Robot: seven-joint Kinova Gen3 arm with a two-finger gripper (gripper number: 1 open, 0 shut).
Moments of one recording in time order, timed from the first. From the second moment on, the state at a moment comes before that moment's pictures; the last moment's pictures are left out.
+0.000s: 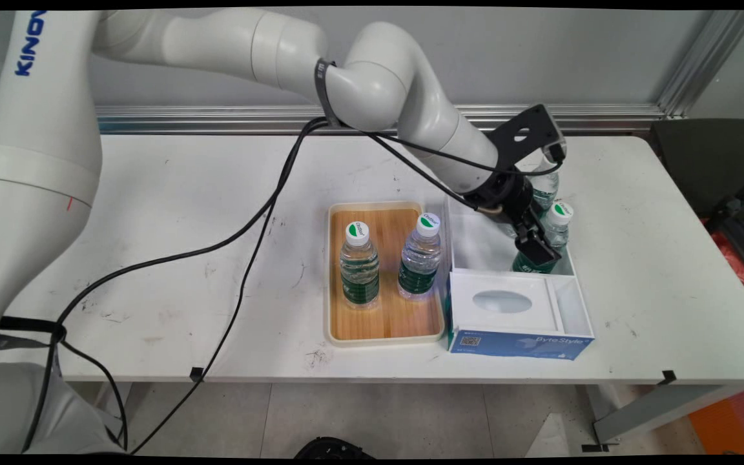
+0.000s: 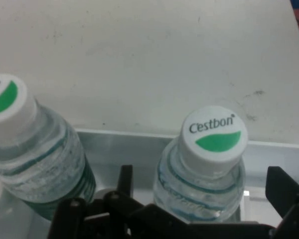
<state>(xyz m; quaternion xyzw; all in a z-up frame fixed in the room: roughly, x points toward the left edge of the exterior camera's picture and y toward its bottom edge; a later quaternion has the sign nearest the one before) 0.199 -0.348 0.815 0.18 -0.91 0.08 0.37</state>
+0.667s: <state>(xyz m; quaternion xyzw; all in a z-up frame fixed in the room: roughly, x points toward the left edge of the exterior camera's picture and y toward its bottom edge) 0.195 -0.350 0.801 0.19 -0.90 0.08 0.38</state>
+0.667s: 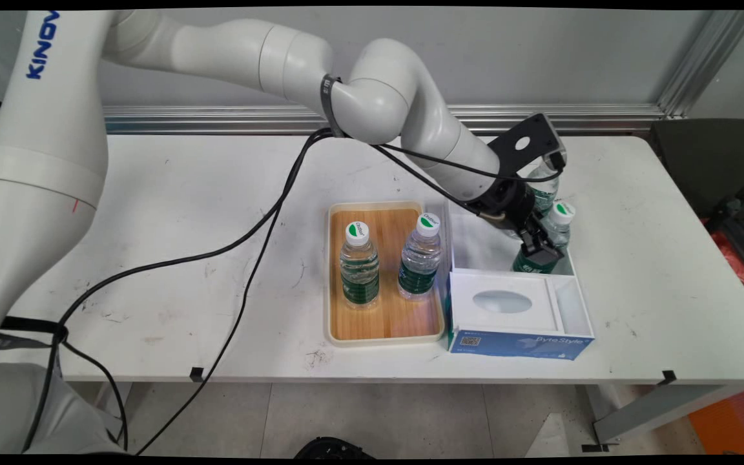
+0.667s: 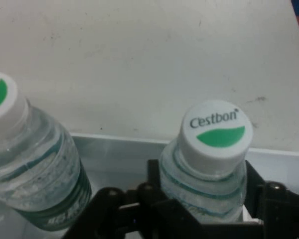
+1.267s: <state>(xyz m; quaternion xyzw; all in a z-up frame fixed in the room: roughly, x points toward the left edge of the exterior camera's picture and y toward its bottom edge) 0.199 -0.350 0.802 0.19 -0.90 0.08 0.38</state>
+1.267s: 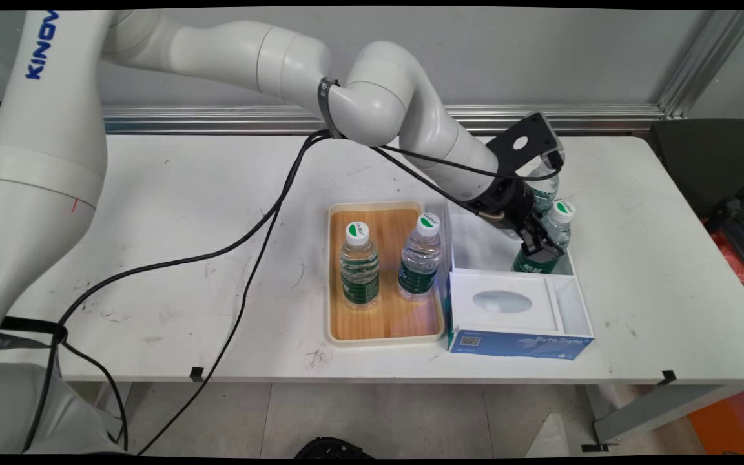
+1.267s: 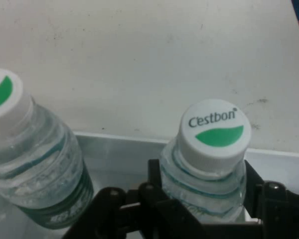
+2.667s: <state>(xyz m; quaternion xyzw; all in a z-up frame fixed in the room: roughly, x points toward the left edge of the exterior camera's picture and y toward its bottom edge) 0.300 -0.340 0.939 0.15 -0.92 0.16 0.33</state>
